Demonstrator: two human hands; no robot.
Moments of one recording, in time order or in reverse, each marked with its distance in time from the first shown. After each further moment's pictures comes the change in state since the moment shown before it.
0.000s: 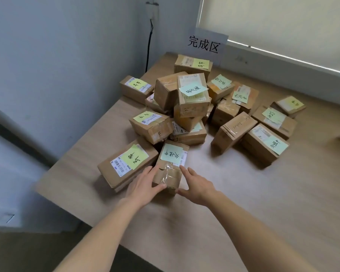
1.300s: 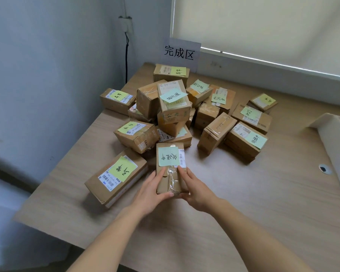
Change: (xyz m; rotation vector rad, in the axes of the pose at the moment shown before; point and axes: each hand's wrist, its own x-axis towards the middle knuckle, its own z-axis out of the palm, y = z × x) left_hand 0.012 0.025 0.019 -0.259 -0.003 0.272; right_hand -0.019 0.023 0.011 0.314 0.148 -0.103
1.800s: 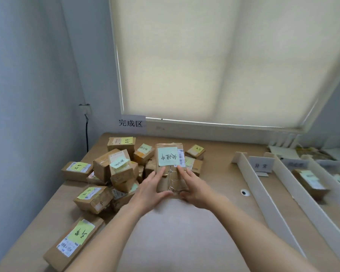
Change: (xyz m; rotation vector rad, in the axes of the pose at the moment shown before) left_hand -0.014 0.303 -0.041 0.224 0.050 0.411; right_hand -0.197 -0.027 -0.231 -0.122 0.385 0.068
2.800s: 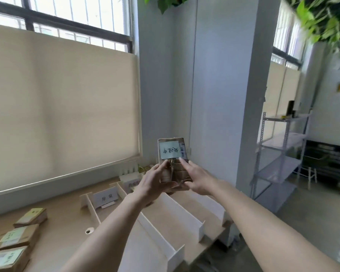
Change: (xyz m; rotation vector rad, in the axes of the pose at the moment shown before) left_hand -0.095 0.693 0.248 -0.198 -0.191 0.787; right_hand -0.654 0.258 -0.333 -0.196 0.532 0.605
